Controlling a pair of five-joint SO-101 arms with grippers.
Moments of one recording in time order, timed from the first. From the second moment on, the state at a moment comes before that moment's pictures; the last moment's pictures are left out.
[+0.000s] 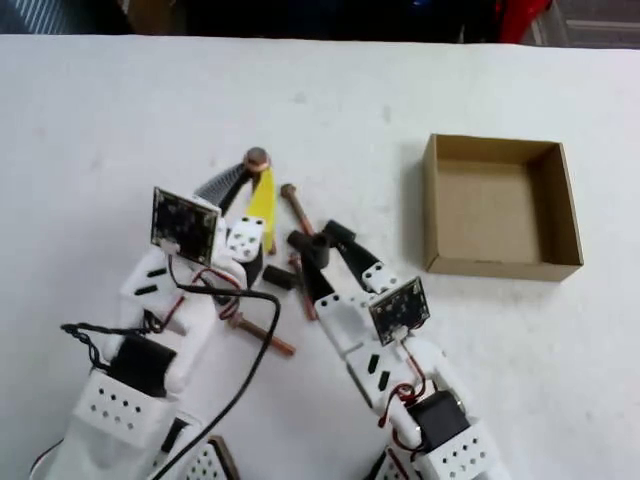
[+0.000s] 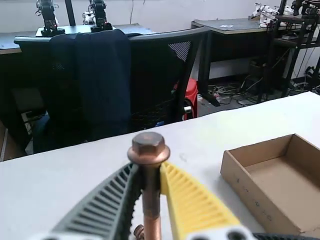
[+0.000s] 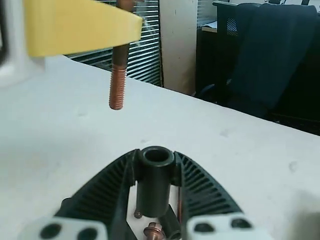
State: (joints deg) left arm 17.8 -68.4 64.9 21.4 2.1; right arm -33.6 -102.5 96.4 20.8 4.8
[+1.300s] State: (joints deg) left arm 27.2 -77.0 64.5 20.2 11.4; right arm -33.6 -102.5 96.4 20.8 4.8
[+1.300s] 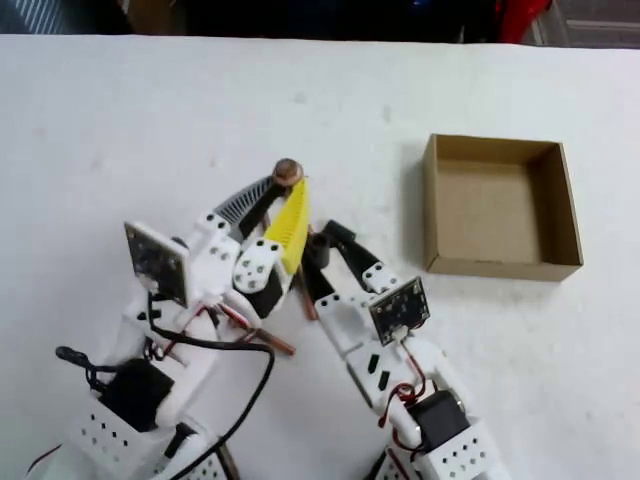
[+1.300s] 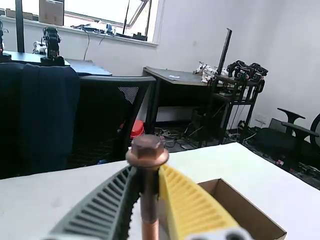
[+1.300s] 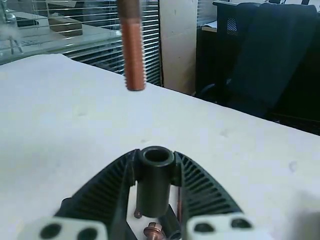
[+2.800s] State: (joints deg) left arm 30.3 -77.0 80.4 12.2 11.7; right arm -33.7 -102.5 96.4 20.8 7.1
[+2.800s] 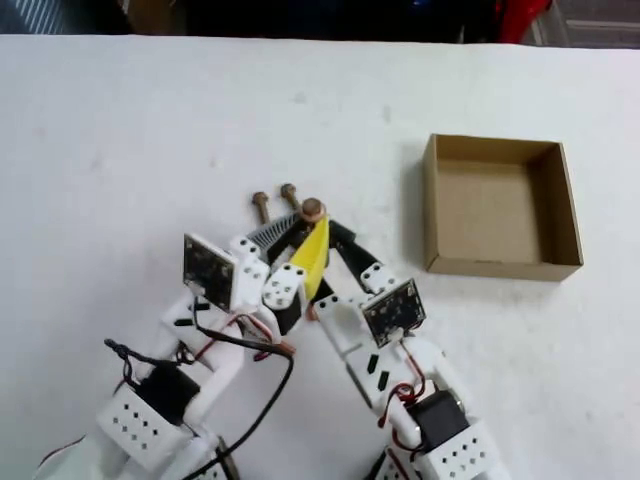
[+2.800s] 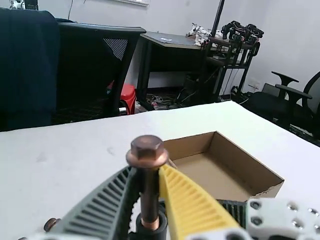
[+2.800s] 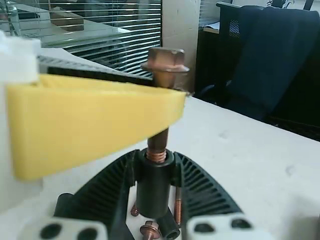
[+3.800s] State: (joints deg) left arm 29.8 -77.0 84.0 13.1 11.5; right arm -33.6 -102.5 96.4 21.0 7.1
